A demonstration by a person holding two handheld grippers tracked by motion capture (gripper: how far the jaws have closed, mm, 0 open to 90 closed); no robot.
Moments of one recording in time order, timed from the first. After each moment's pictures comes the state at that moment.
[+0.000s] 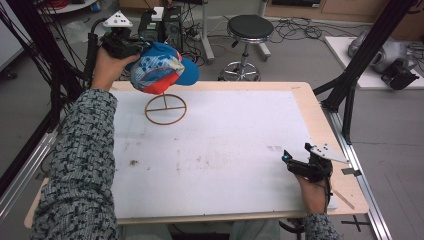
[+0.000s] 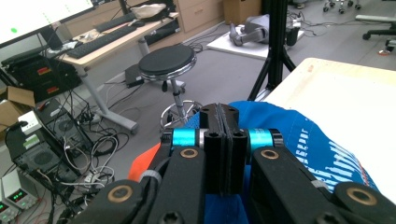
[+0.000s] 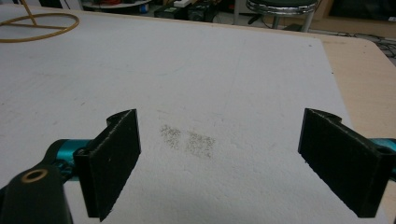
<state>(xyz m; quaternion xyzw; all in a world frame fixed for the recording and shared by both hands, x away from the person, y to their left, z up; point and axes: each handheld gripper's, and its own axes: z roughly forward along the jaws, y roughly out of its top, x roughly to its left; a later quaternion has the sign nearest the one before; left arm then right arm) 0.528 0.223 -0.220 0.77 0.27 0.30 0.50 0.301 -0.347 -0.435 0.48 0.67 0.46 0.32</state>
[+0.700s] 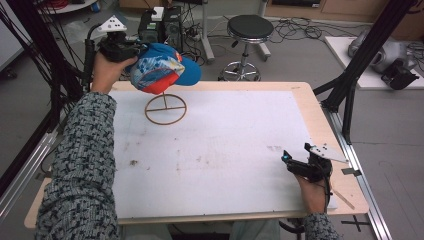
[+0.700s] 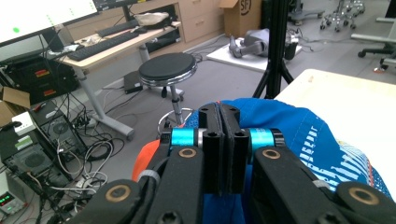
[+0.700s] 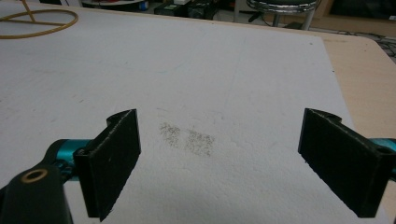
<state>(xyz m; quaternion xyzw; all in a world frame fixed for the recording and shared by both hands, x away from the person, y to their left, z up) 0.531 0.237 -0.236 0.74 0.28 0.29 0.53 0.302 -0.346 -0.436 0.48 0.68 0.46 0.32</state>
